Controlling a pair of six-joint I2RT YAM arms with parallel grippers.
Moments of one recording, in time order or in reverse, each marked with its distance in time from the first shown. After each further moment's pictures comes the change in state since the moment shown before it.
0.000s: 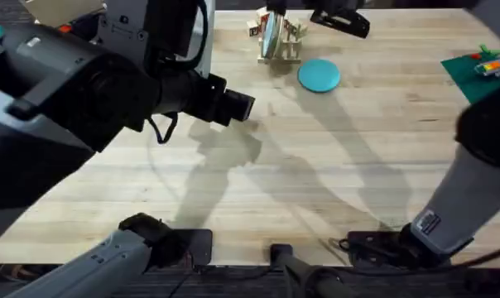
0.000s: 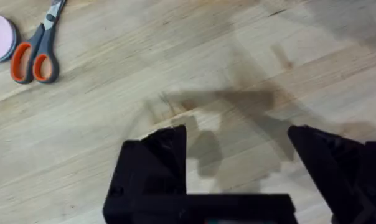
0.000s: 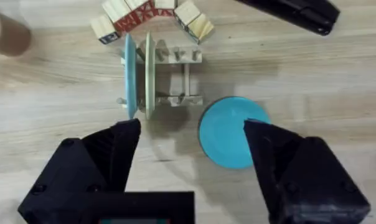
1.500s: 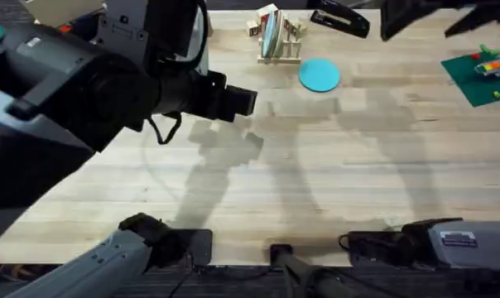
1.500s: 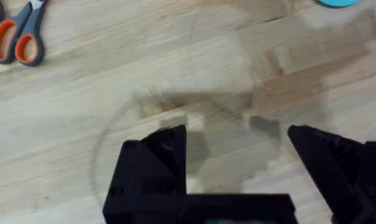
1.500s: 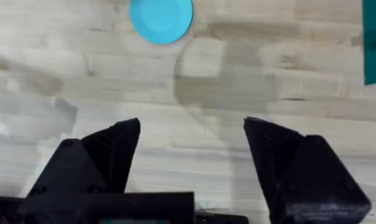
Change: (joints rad) left arm 0.000 0.000 0.000 0.000 0.021 -0.128; right arm -0.336 -0.504 -0.181 -0.457 -0.314 -0.423
